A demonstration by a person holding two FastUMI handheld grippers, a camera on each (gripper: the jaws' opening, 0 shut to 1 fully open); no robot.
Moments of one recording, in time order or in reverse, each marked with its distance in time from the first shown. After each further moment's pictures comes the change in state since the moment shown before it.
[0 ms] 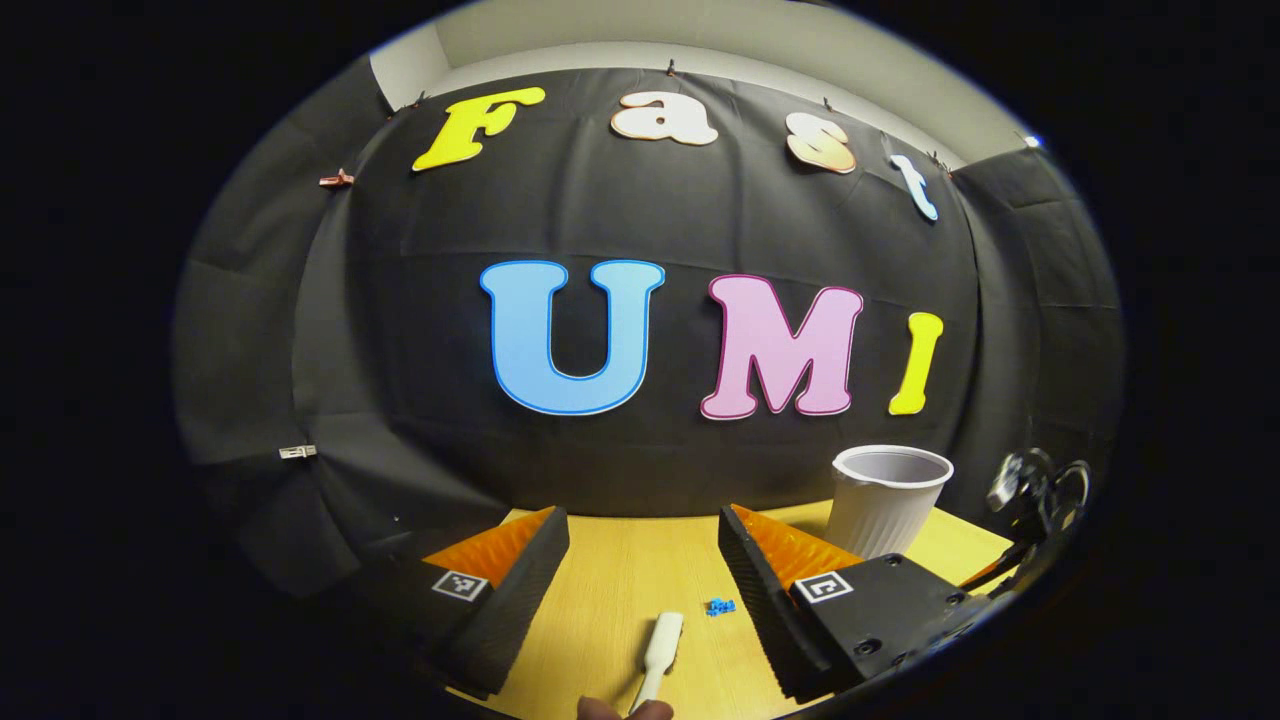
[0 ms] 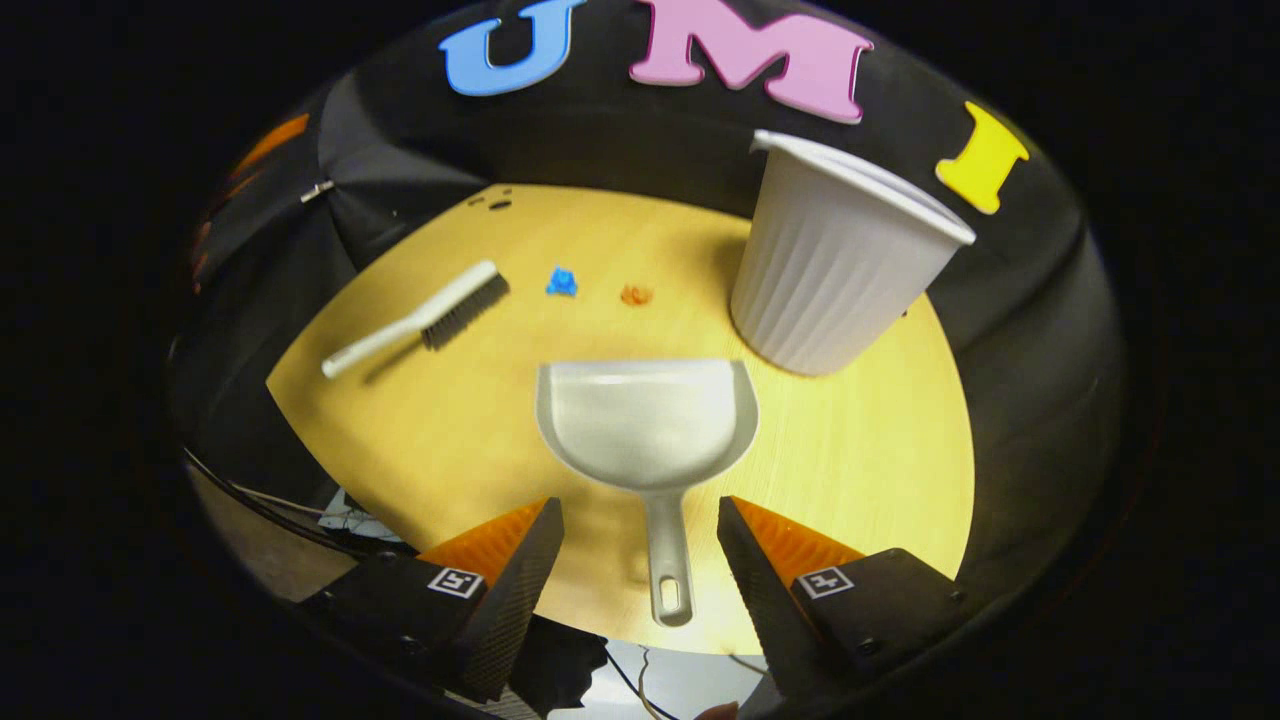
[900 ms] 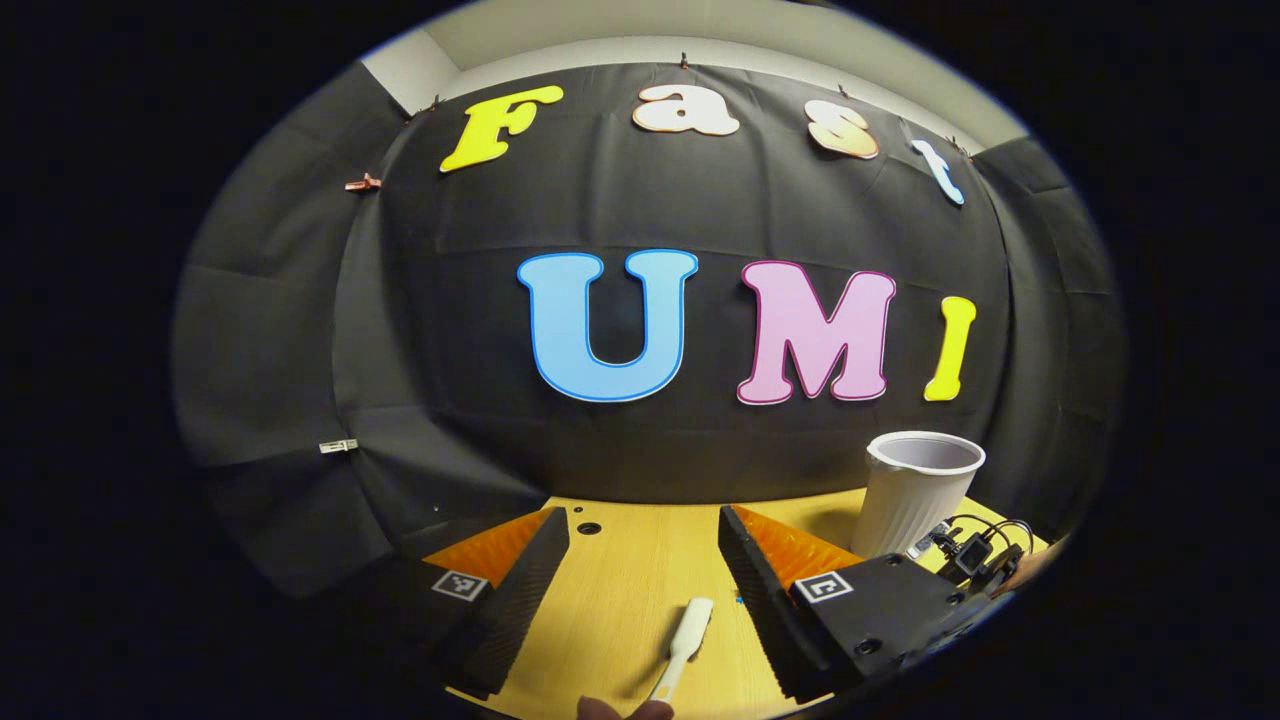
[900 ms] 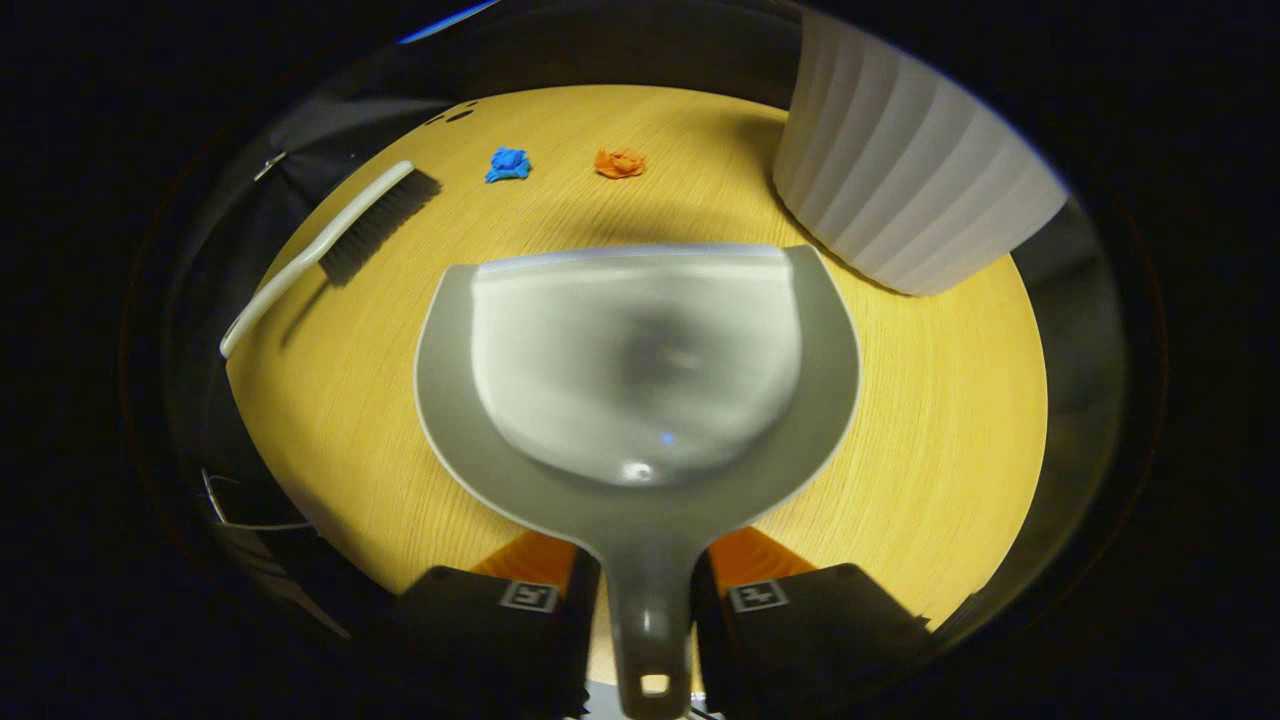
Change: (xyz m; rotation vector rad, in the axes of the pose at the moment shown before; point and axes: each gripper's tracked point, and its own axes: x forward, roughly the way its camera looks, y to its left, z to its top) left arm -0.015 0.014 -0.014 0.006 0.041 0.120; right arm 0.098 0.002 -0.020 0.043 0.209 0.045
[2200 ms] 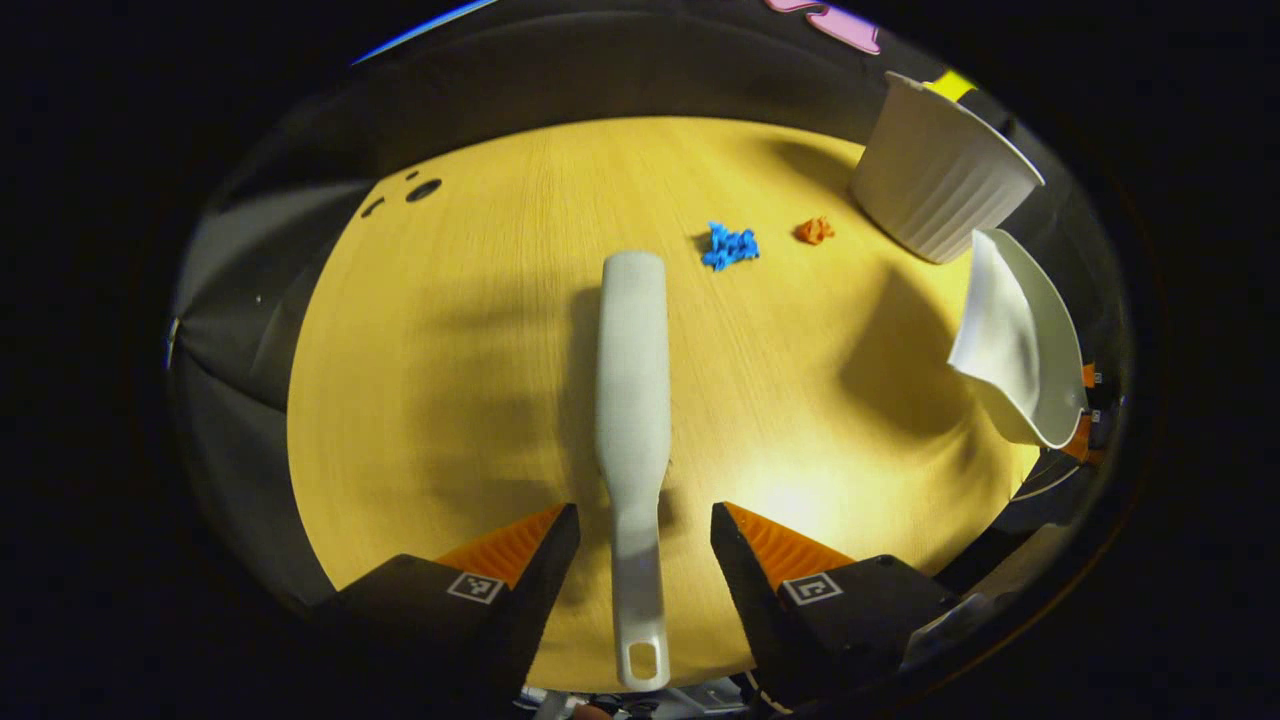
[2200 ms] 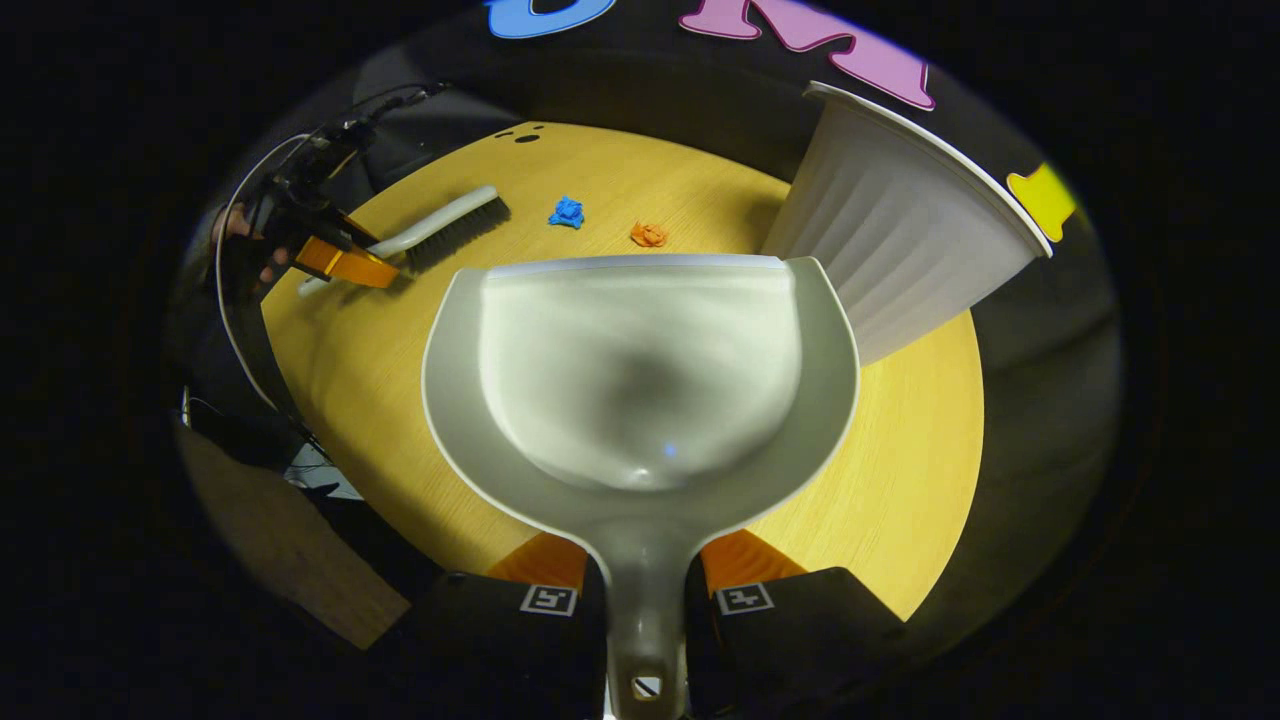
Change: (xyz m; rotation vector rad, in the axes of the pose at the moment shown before) left arm 0.058 -0.044 -0.317 0.152 1.162 -0.270; right arm -0.088 -0.018 0.001 -0.221 -0.126 -0.015
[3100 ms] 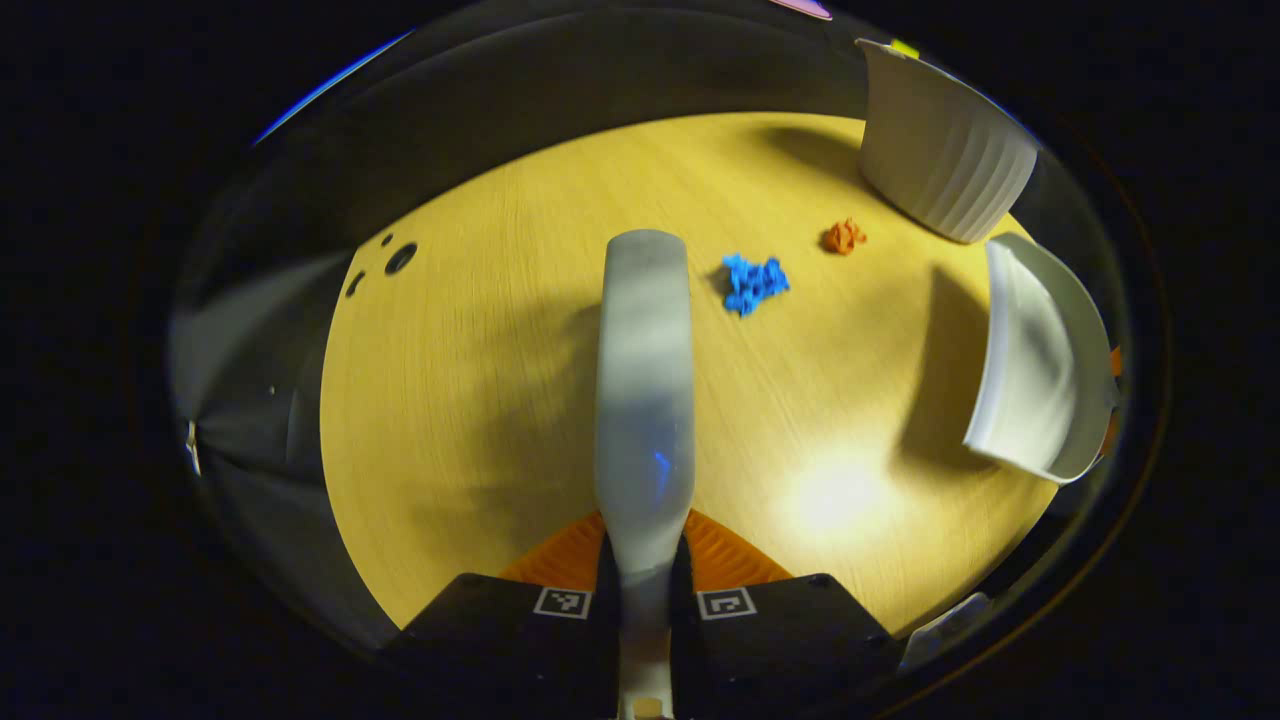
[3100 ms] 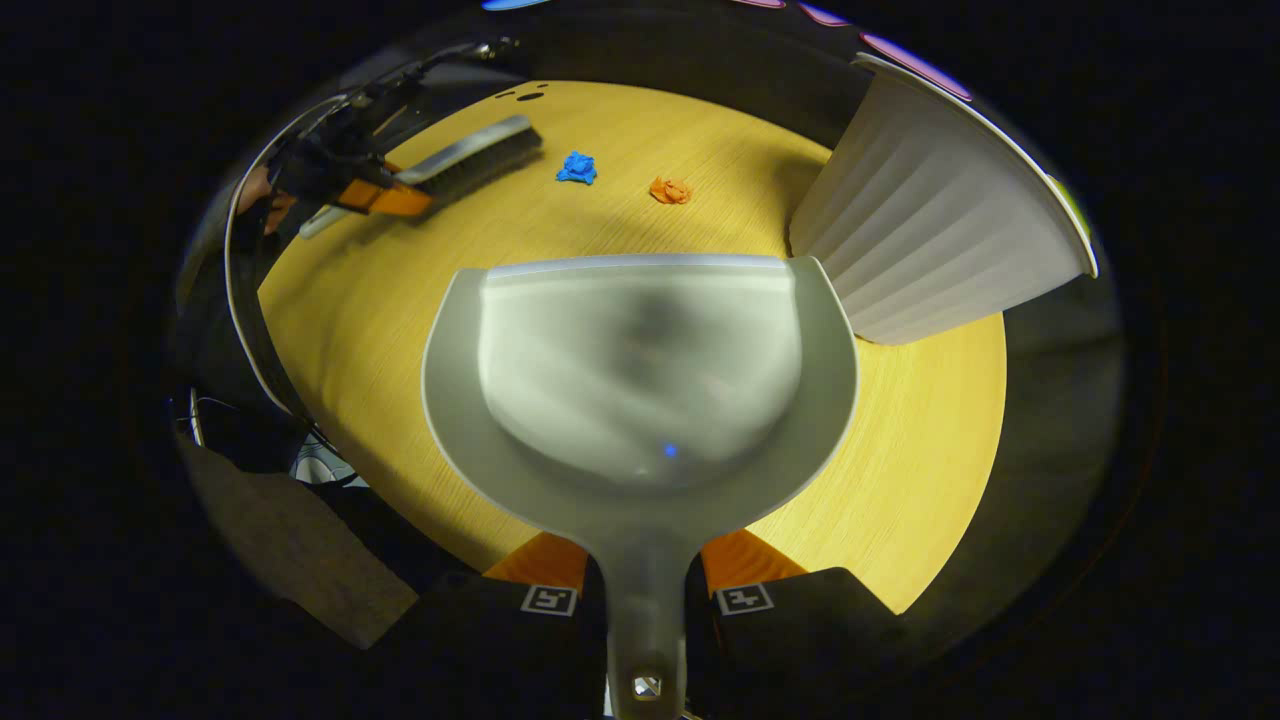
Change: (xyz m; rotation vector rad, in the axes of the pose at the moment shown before) left arm 0.021 0.016 0.092 0.233 -0.070 0.075; right arm 0.015 0.012 -0.002 -0.003 0.232 0.042
